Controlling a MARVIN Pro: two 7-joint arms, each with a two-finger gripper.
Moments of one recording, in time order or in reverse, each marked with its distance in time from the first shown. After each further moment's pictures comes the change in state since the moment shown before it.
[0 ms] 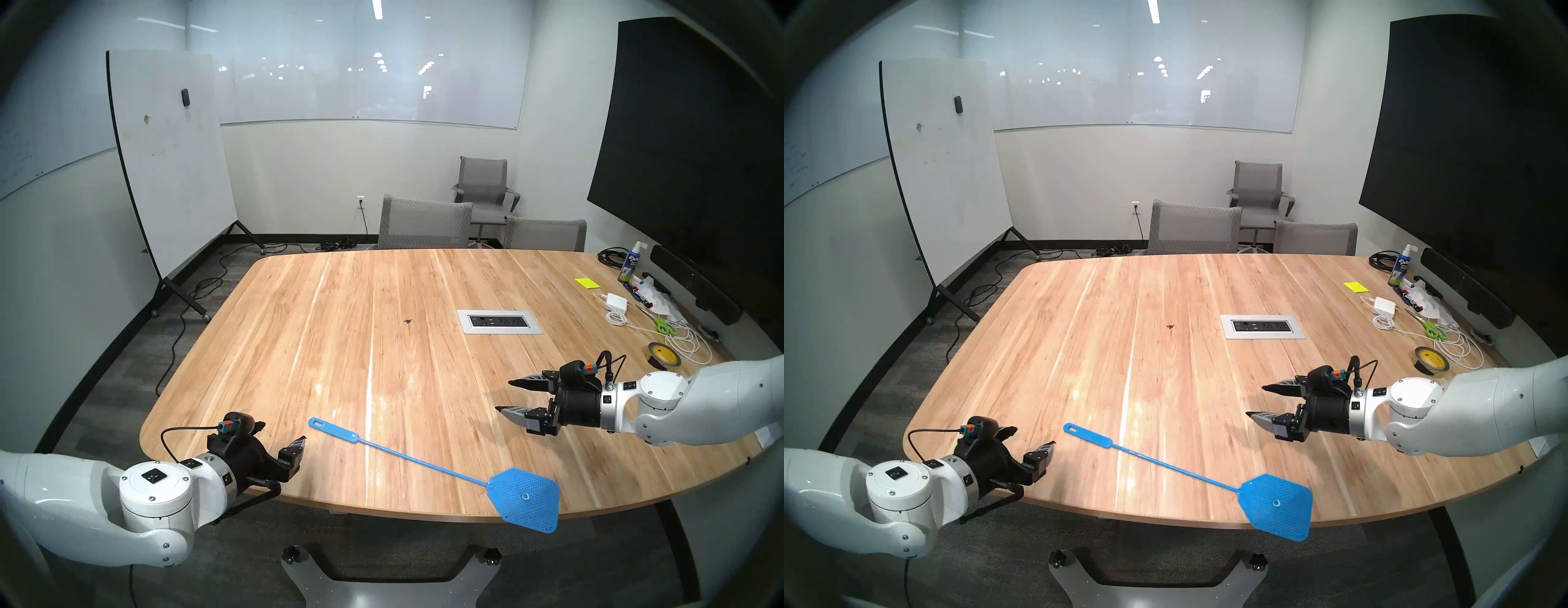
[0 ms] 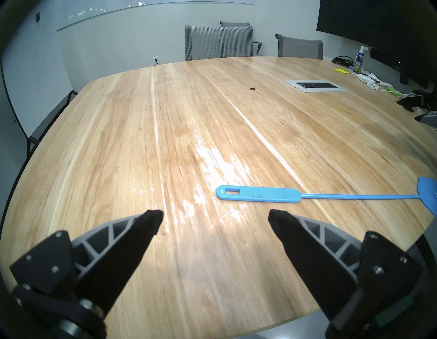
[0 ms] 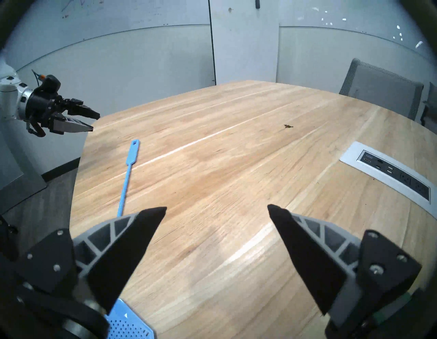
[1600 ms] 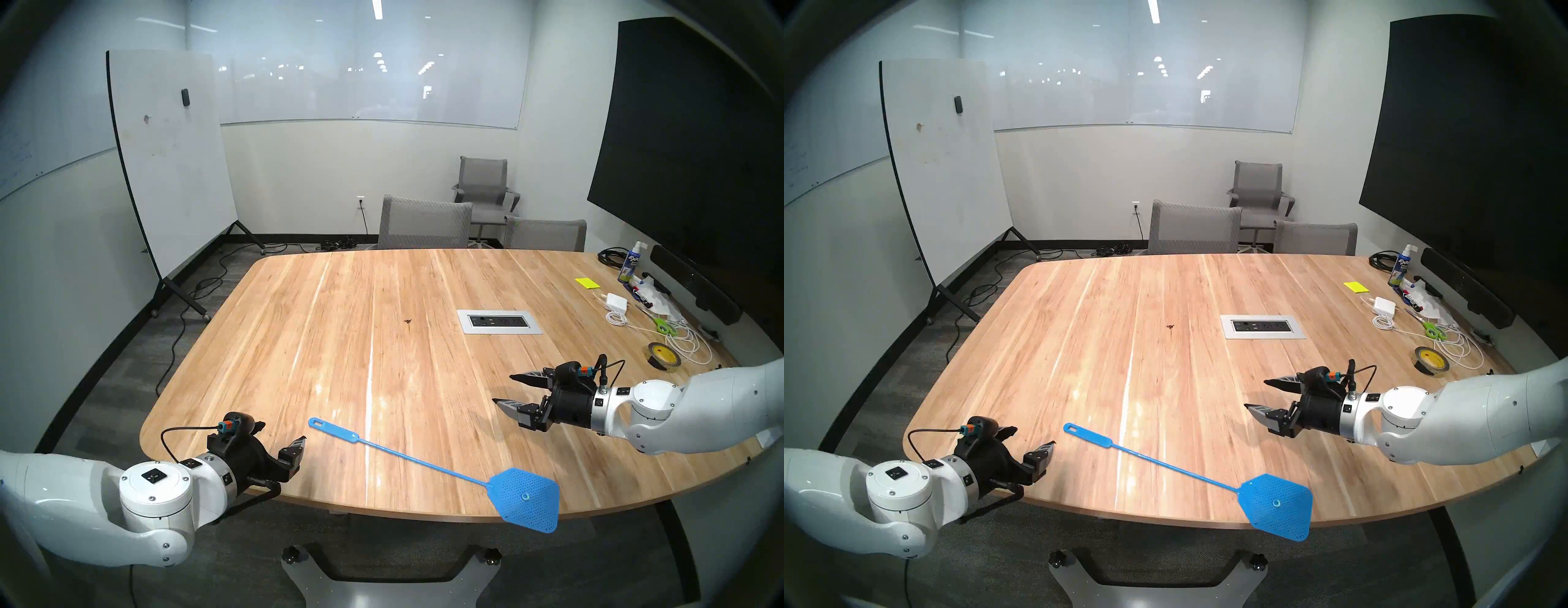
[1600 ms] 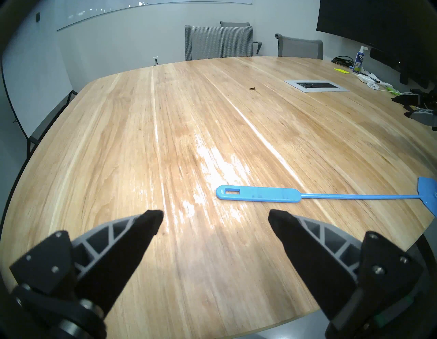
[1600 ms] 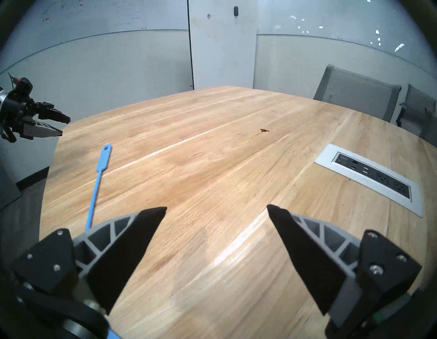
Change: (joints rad) left arm -0.002 0.000 0.002 0.000 0.000 0.000 0.000; right arm -0.044 -0.019 0.025 -0.037 -0.029 -0.034 -0.221
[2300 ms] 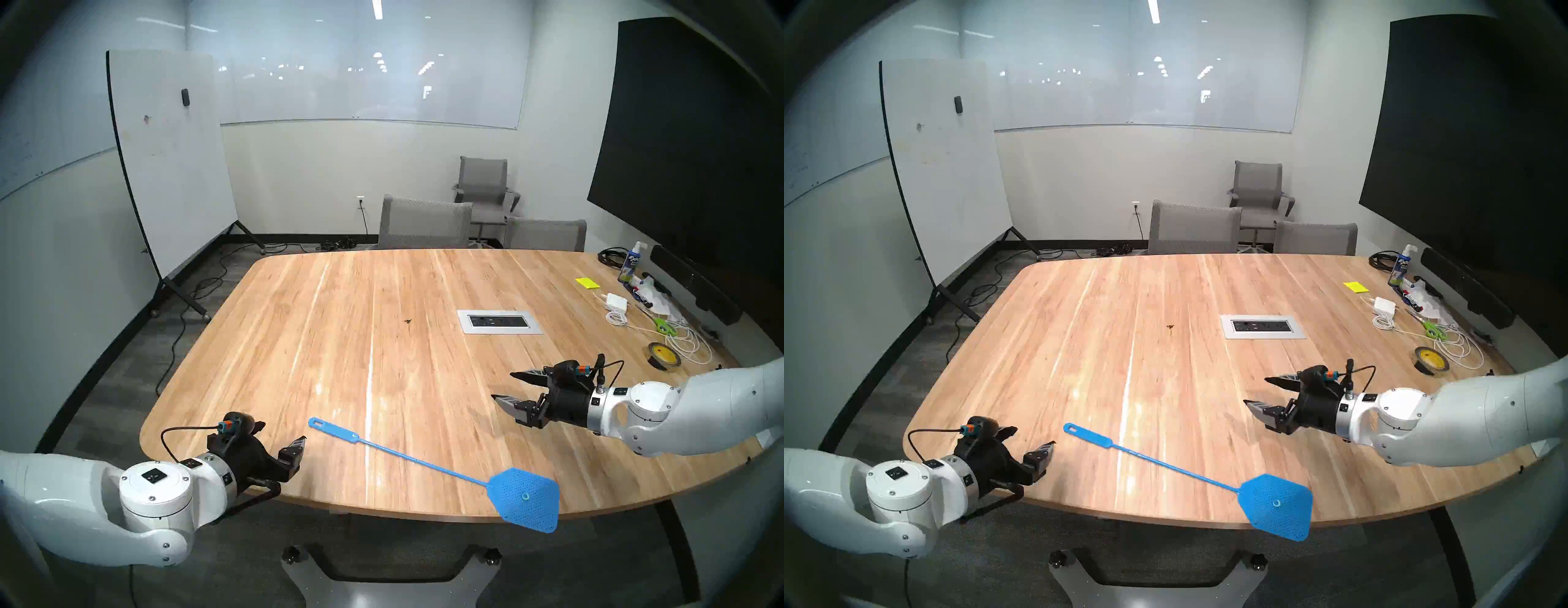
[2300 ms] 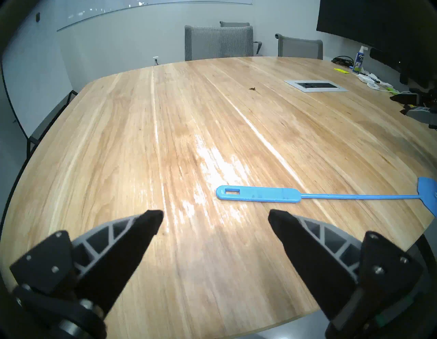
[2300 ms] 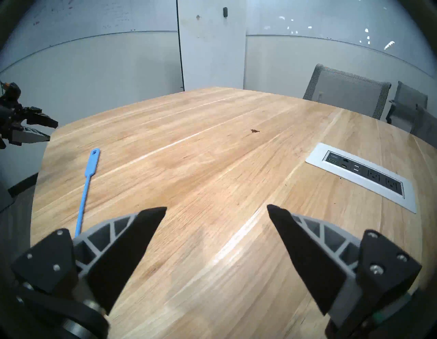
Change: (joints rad) left arm -0.003 -0.001 -0.001 0.001 -0.002 0.002 0.000; right arm -0.005 -0.004 0.002 -0.008 0.010 -0.003 -0.041
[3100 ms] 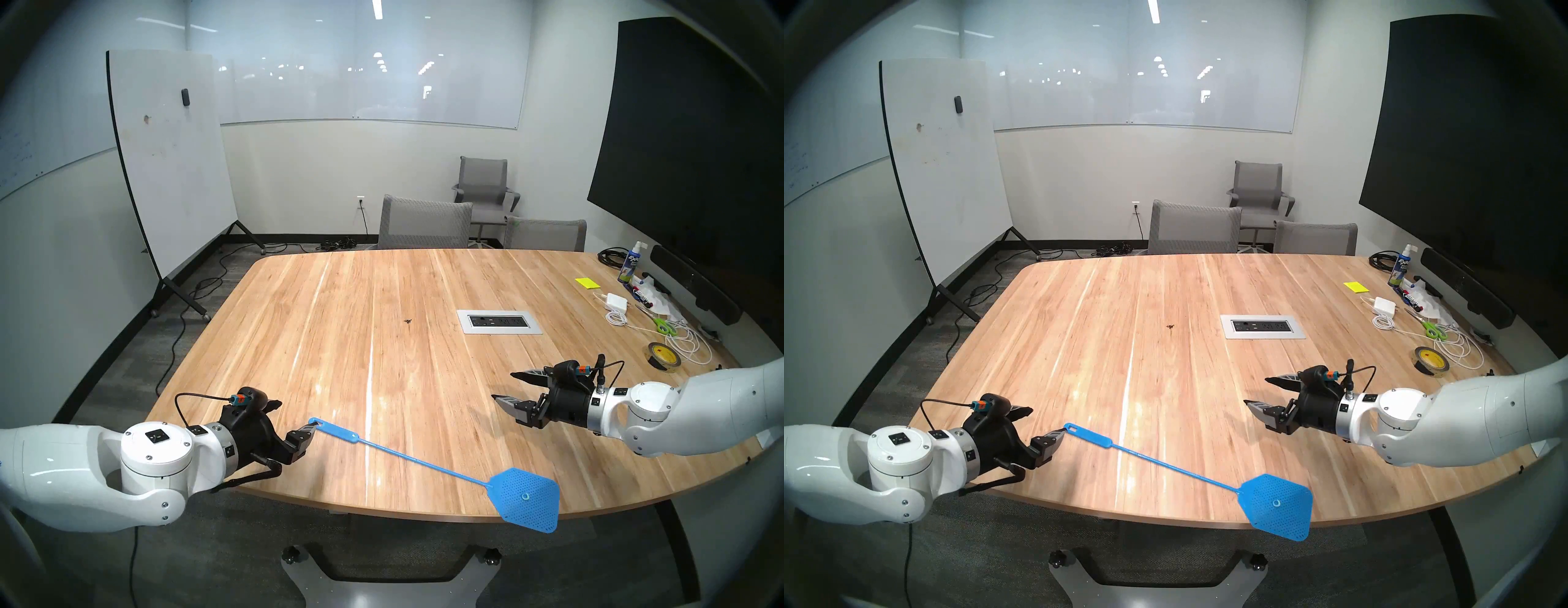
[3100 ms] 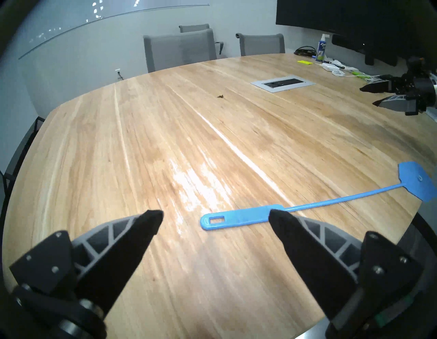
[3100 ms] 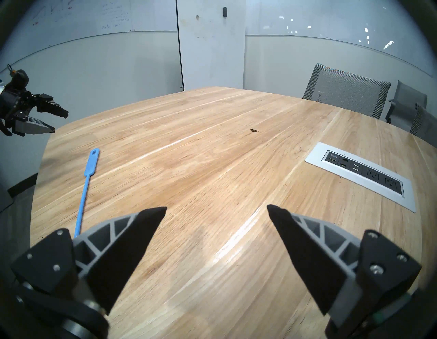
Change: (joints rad) left arm -0.090 -0.002 -0.088 0.071 0.044 0.187 -0.289; right arm -0.001 0.001 0.000 0.000 0.001 0.000 0.001
